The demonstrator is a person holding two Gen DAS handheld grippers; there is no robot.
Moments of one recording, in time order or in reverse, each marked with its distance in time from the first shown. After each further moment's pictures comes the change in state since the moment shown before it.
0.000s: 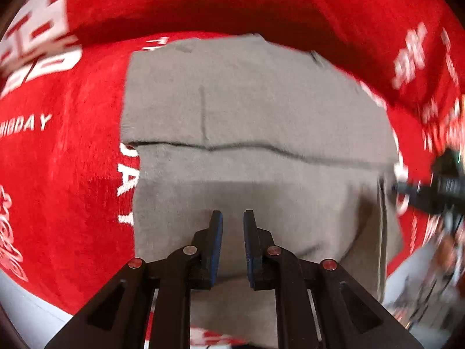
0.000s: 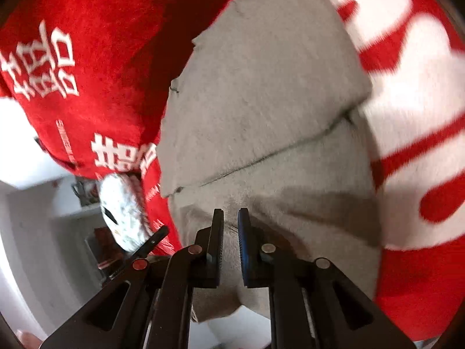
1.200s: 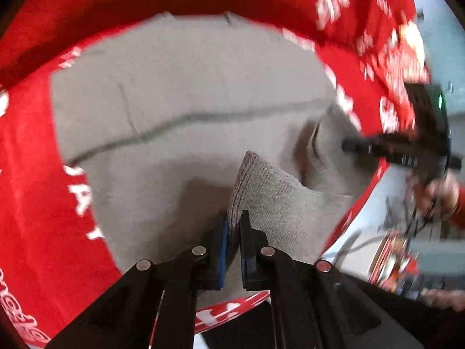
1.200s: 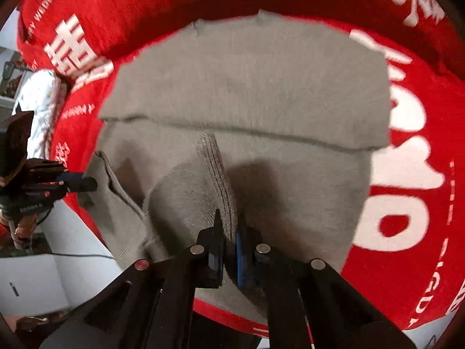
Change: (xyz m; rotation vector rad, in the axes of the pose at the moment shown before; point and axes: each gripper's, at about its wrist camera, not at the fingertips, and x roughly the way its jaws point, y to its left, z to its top) left arm -0.023 -0.005 -0.007 0.260 0.105 -0.265; right arm 0.015 0.094 -0.055 -0.475 -0.015 -0.525
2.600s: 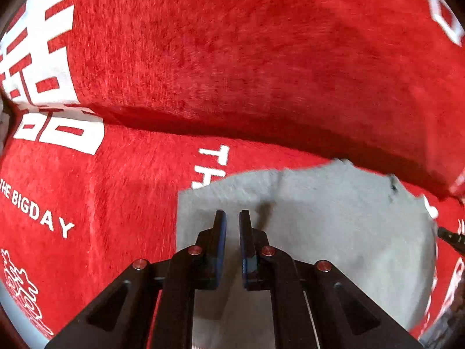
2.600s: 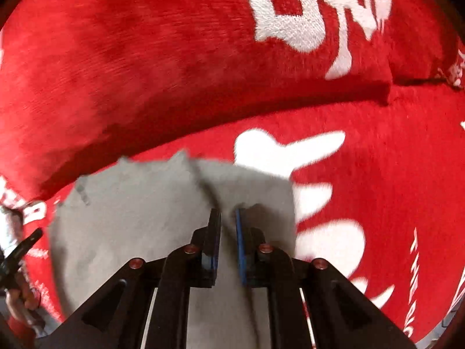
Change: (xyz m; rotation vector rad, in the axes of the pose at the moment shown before) left arm -0.010 0.137 0.150 -0.402 -0.305 0.417; right arm 0.011 -0.103 0.147 0.353 -0.171 -0.142
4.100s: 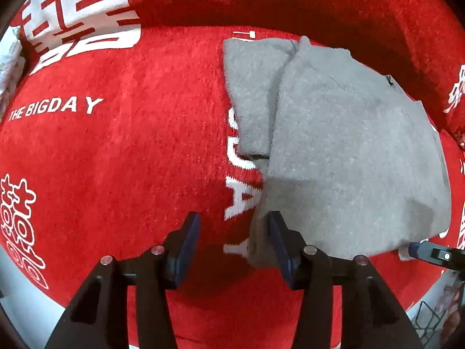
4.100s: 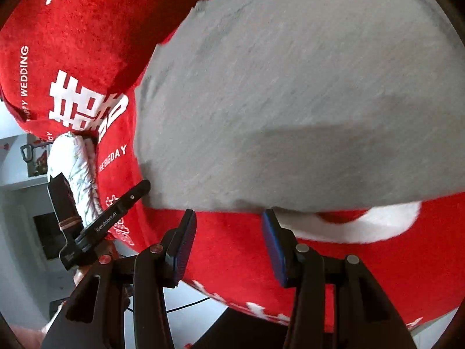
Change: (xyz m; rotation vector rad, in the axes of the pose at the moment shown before) left arm -0.019 0.043 -0.152 0.032 0.144 0.010; right arm 0.039 0.113 -0.194 0.058 0.346 0.404
